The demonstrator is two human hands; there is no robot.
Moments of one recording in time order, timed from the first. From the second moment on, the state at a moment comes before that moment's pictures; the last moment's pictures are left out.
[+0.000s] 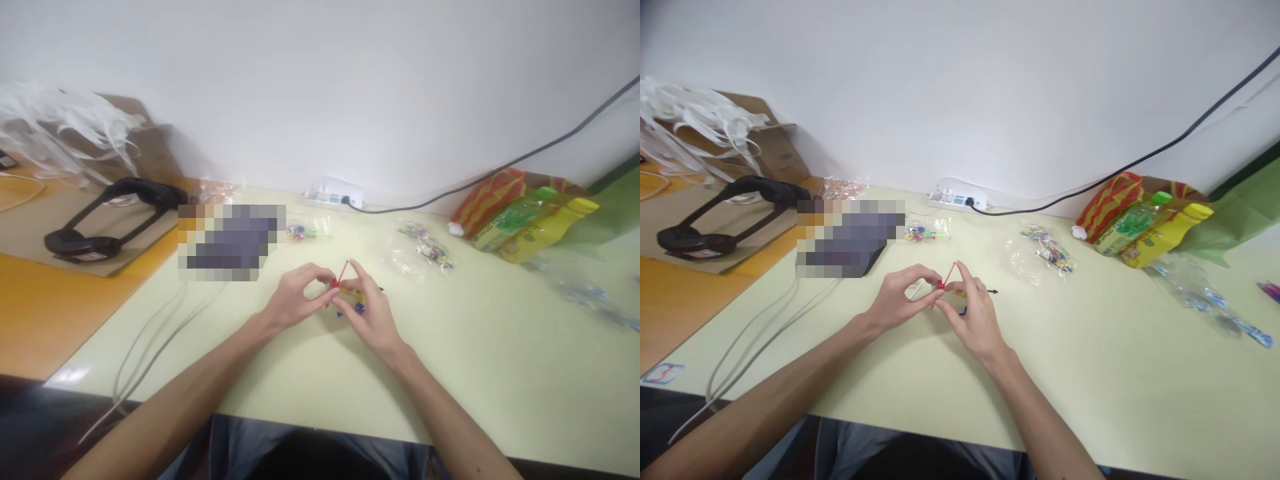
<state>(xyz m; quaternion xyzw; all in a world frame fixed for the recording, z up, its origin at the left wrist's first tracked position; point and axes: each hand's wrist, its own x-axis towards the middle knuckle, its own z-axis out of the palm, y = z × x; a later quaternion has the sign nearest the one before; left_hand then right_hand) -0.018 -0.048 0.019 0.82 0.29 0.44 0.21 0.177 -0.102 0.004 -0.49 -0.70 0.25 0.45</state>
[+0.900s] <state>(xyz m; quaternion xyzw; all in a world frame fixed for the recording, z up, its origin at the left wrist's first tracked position) -0.016 -0.049 0.016 0.82 0.28 0.44 0.23 0.176 -0.100 0.001 -0.48 -0.77 0.10 0.40</state>
